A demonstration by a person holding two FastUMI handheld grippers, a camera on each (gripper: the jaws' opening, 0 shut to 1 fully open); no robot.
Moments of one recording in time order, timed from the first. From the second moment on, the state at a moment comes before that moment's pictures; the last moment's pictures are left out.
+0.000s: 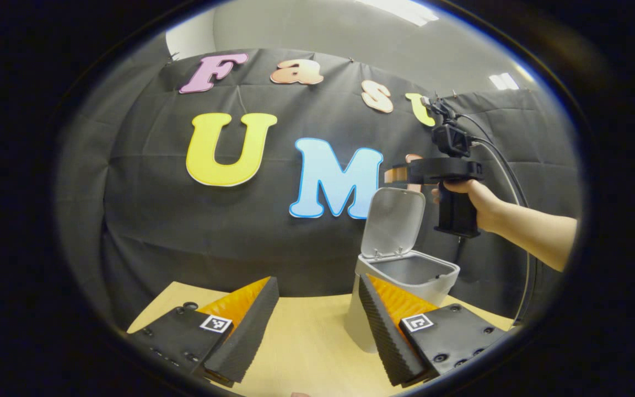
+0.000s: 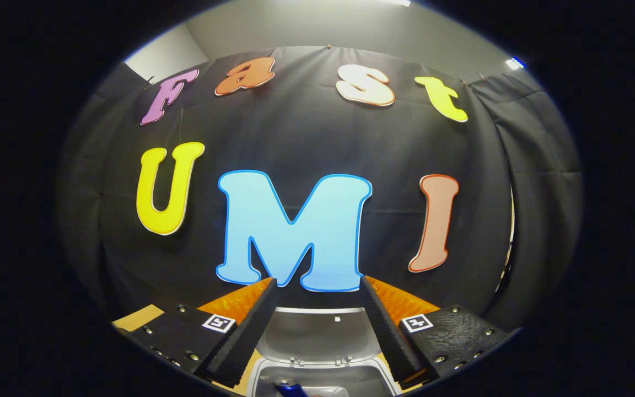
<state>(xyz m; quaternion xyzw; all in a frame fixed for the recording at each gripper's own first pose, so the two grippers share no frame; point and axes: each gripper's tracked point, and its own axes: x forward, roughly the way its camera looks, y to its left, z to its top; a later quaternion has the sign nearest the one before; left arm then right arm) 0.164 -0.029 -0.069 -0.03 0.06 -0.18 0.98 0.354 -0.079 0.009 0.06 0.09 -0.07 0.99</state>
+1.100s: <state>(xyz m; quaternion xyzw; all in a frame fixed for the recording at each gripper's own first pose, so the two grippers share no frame) 0.103 -0.021 -0.071 -0.05 0.04 -0.17 0.98 0.221 -0.053 -0.067 0.10 0.15 -0.06 0.98</state>
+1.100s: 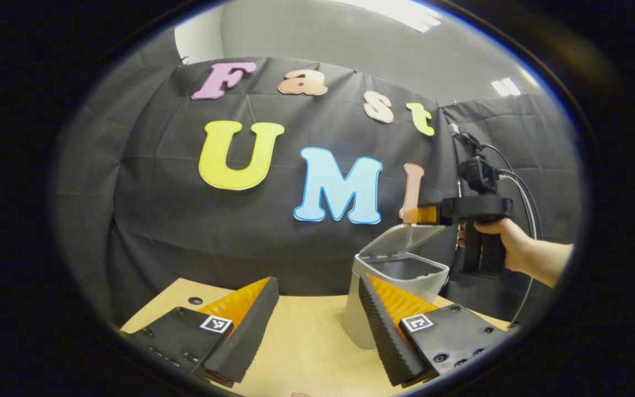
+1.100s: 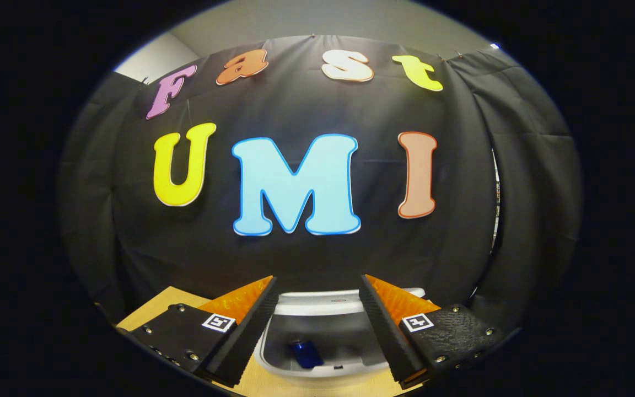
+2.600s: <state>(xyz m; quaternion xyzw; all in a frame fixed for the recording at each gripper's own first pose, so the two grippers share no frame) 0.067 -0.050 -0.084 -0.01 0.07 -0.12 0.99 0.212 -0.048 -0.164 0.10 0.10 -0.05 0.99</state>
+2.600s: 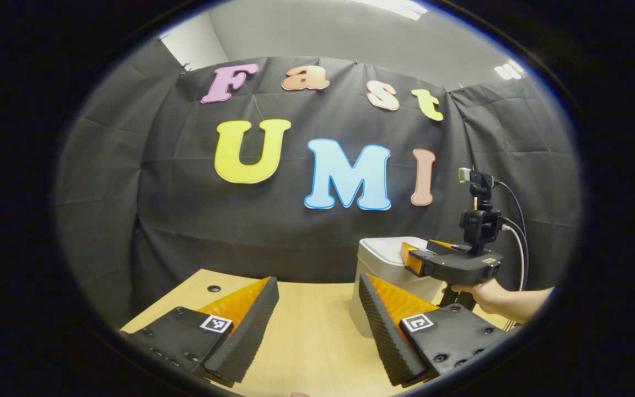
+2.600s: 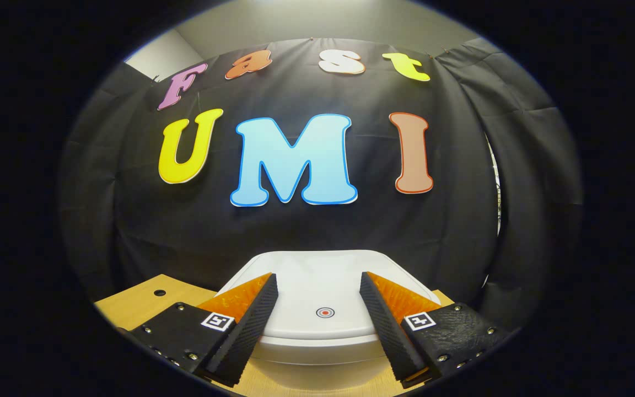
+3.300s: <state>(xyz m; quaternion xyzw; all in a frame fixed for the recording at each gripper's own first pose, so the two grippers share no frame) 0.061 -0.047 -0.068 -0.01 0.05 -0.12 0.99 0.205 -0.049 -0.158 0.10 0.09 -0.09 0.99</state>
